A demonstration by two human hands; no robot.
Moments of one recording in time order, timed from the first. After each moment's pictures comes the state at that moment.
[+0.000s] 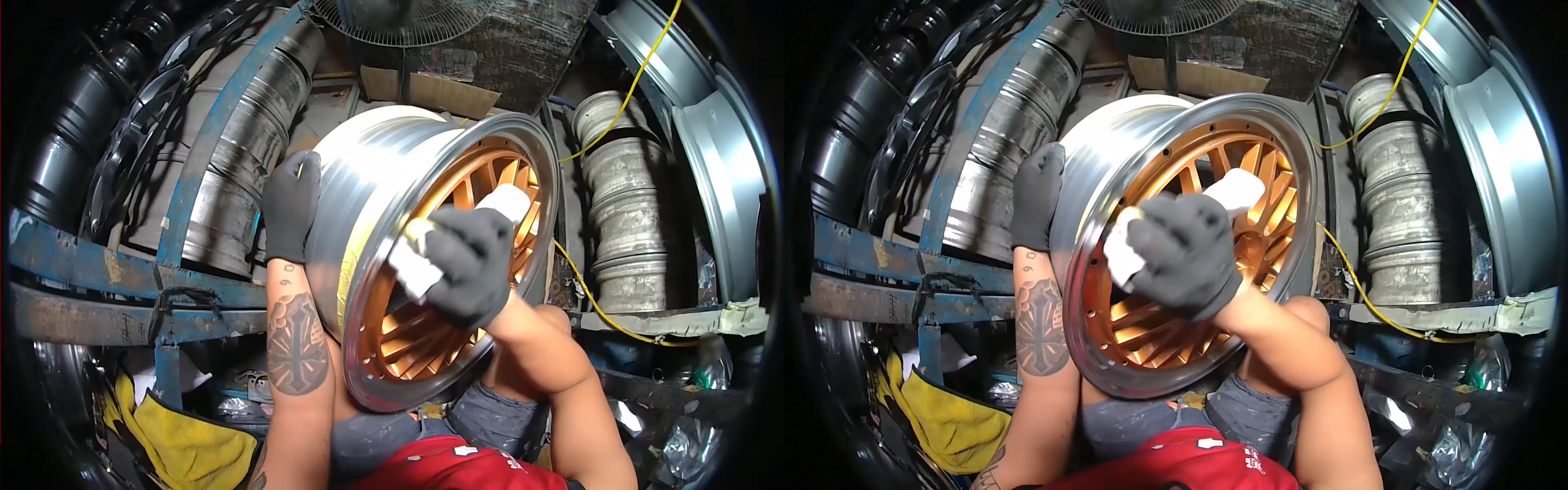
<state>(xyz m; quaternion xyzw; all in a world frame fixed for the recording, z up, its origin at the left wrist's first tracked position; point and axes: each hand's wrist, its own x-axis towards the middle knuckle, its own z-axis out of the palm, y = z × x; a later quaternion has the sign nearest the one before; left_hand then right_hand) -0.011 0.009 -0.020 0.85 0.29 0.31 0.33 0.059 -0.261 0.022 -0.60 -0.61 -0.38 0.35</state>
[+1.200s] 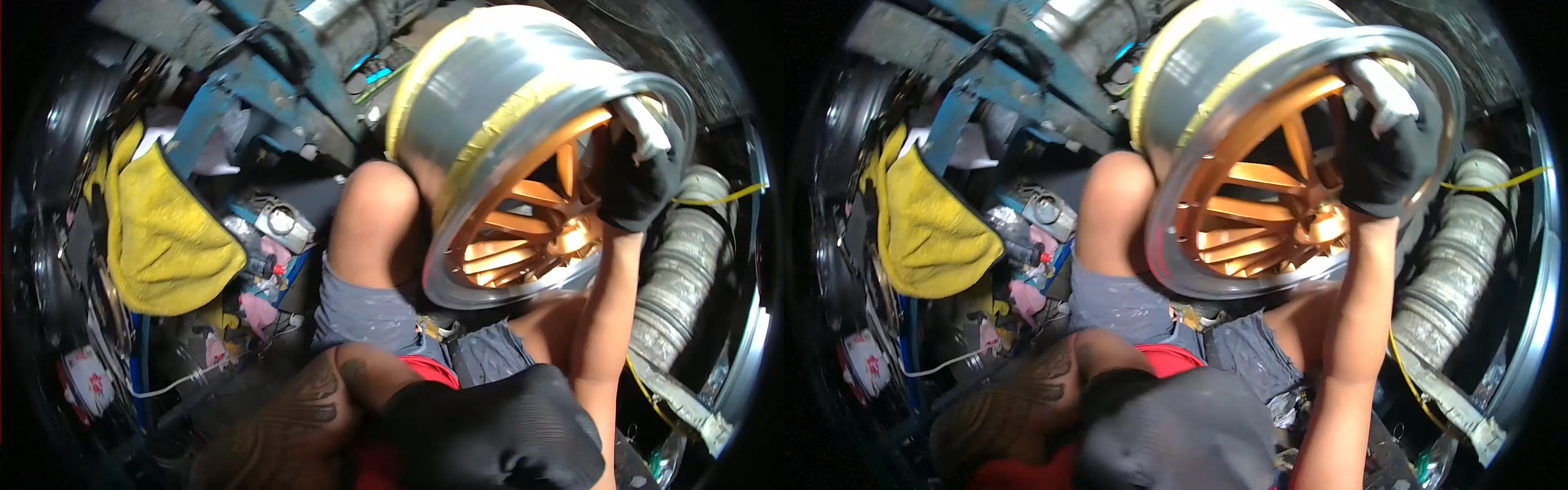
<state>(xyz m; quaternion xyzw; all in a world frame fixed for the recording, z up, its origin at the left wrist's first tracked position) -0.208 -0.303 0.021 0.65 -0.23 0.24 0.68 0.084 -0.250 0.015 -0.57 -0.62 -0.36 0.40</state>
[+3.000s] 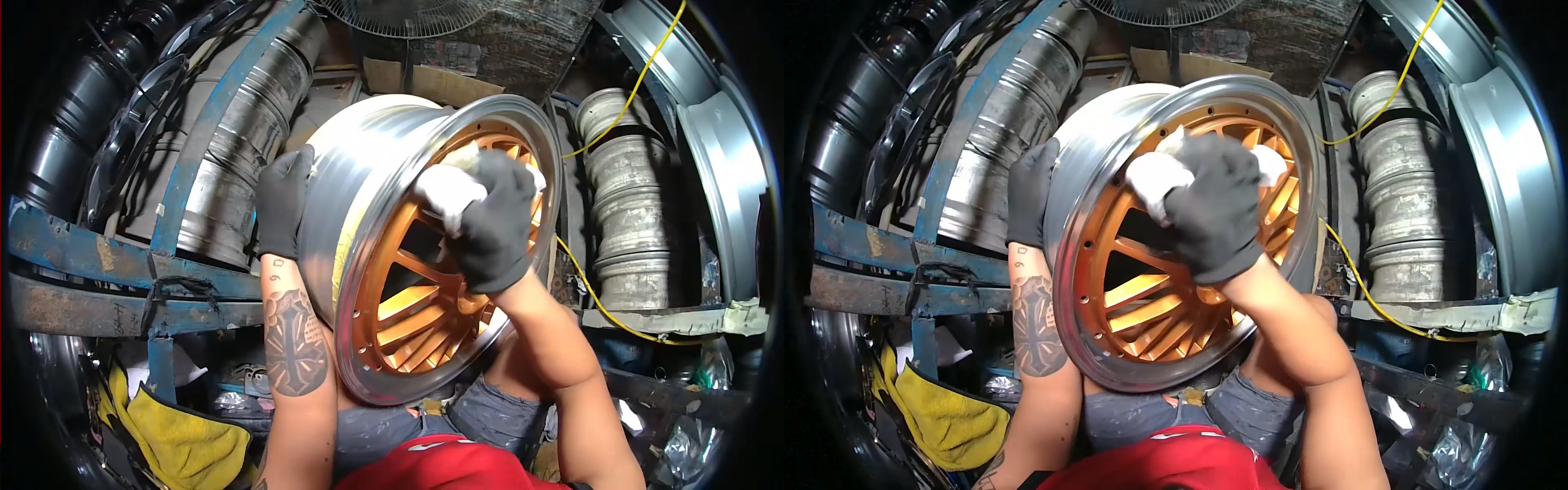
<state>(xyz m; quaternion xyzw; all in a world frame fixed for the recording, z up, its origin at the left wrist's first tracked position) -0.030 0.020 -0.040 0.79 0.32 0.29 0.44 0.073 -0.255 0.026 -0.70 -0.54 -0.32 0.33</state>
